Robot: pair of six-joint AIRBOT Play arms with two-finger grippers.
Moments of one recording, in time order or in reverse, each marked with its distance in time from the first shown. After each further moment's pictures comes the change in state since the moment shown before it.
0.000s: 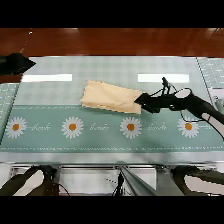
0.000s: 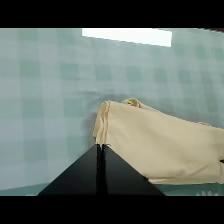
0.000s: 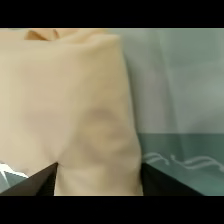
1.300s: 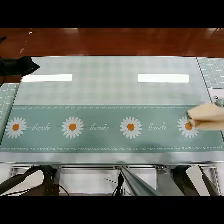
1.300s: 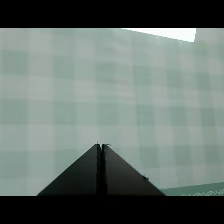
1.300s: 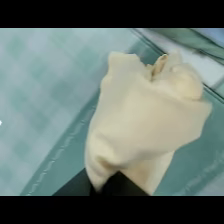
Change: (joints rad) left arm -0.002 -0.175 -0.001 0.044 0.131 0.021; right arm -1.216 0.568 0.368 -0.608 0.793 0.256
